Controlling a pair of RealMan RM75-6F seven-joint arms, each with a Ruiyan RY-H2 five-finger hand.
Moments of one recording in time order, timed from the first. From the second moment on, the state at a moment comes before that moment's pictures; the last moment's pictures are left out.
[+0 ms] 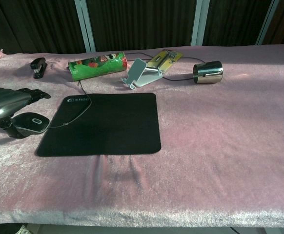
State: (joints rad) left arm -0.68 -1.47 -0.06 -1.51 0.83 1.08 0.72; right arm 0.12 -1.03 -0.09 -1.52 -1.79 1.52 0.15
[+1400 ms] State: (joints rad) left arm -0.67 -1.54 -0.05 -1.37 0.91 1.03 0.65; right arm 0.12 -1.03 -0.10 -1.53 -1.79 1.50 0.14
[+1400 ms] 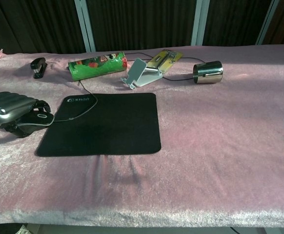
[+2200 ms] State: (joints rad) left arm -0.75 -1.85 -0.14 -1.49 0.96 1.22 0.94; right arm 0.14 -1.01 -0.10 -1.53 -1.80 1.48 0.18
